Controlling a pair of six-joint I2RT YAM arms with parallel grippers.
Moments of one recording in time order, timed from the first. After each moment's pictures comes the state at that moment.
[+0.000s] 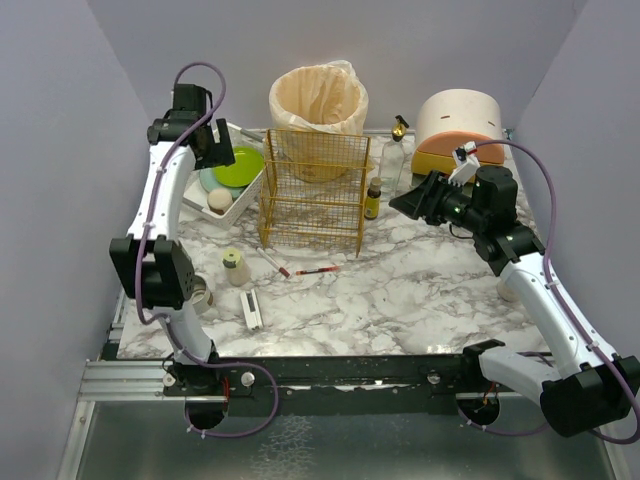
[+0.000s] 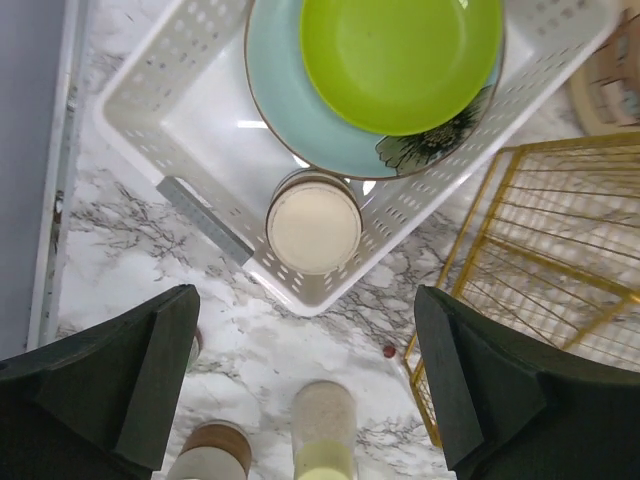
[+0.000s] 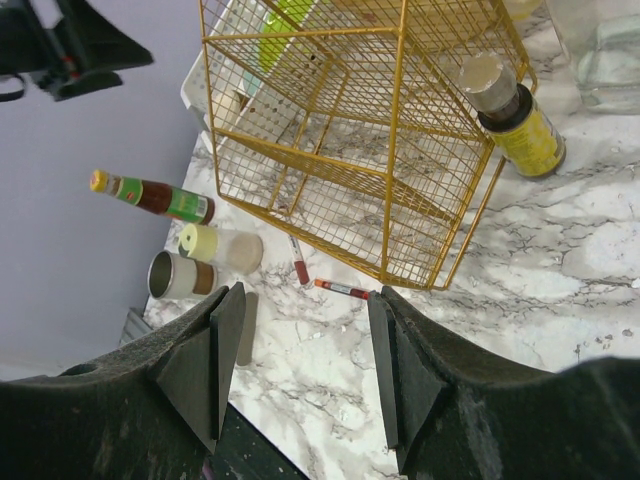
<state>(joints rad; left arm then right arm) -0.03 1.86 1.92 -1.00 -0.17 -0.23 0.26 1.07 0.99 -0.26 -0.44 0.57</state>
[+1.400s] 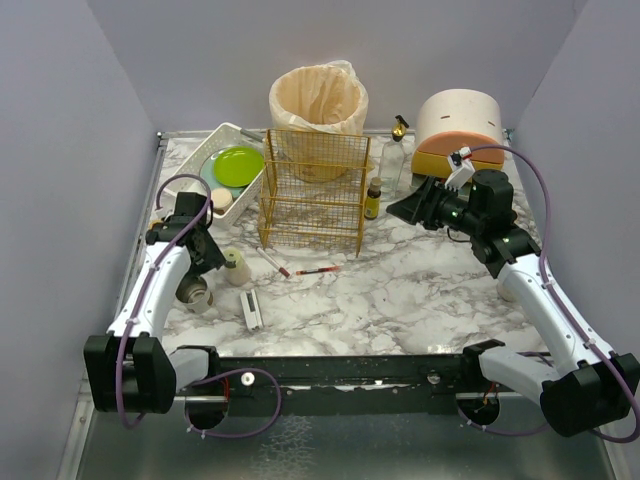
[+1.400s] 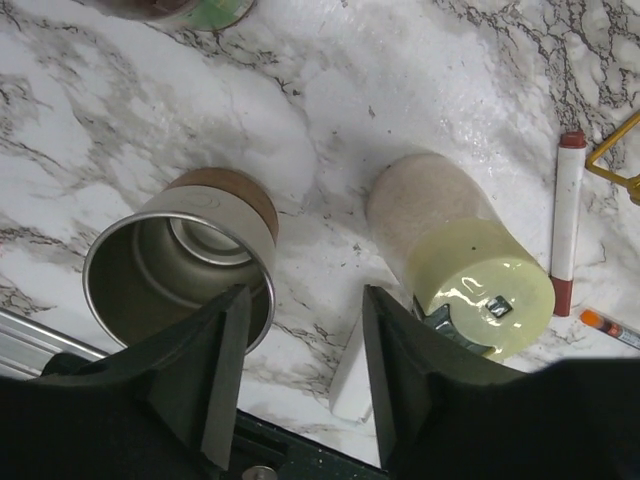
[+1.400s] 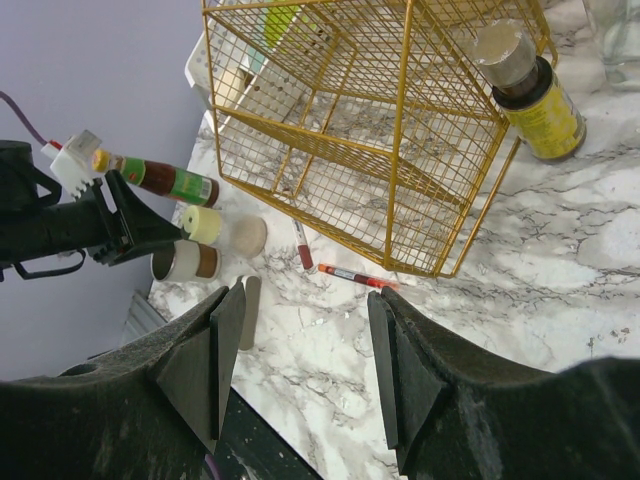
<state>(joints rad) -0.04 1.18 0.93 -0.96 -0.21 -0.61 0.26 1.07 0.94 -0.24 -0.48 0.58</state>
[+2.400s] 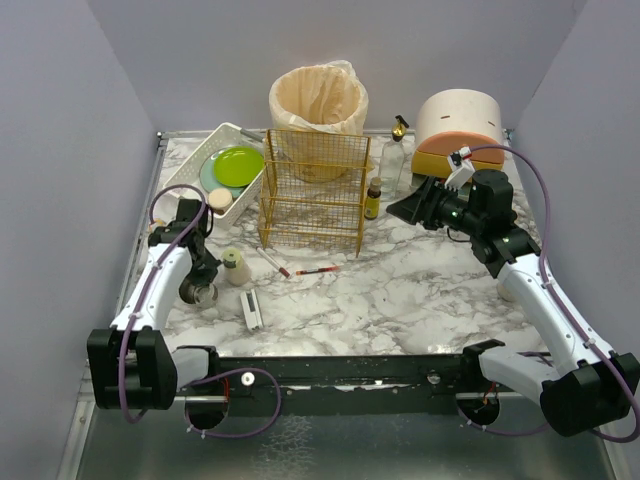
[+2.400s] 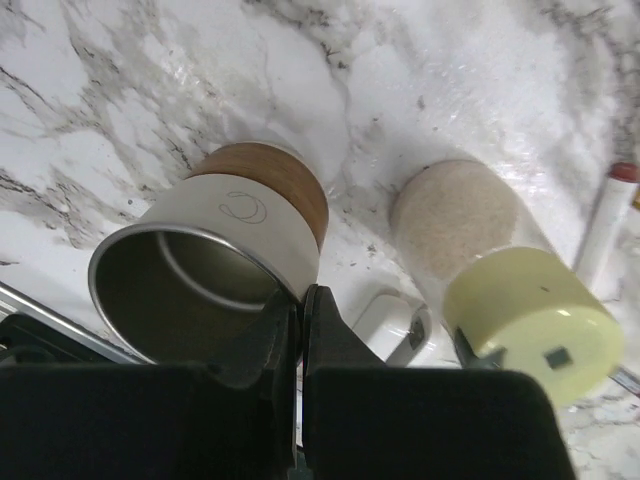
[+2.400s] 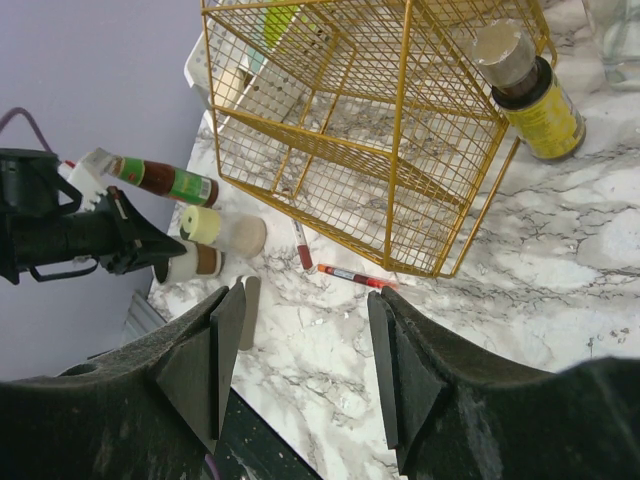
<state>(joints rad) -0.02 1.21 0.85 -0.94 -0.22 -0.76 0.26 1.07 0.94 -0.24 -0.48 0.57</state>
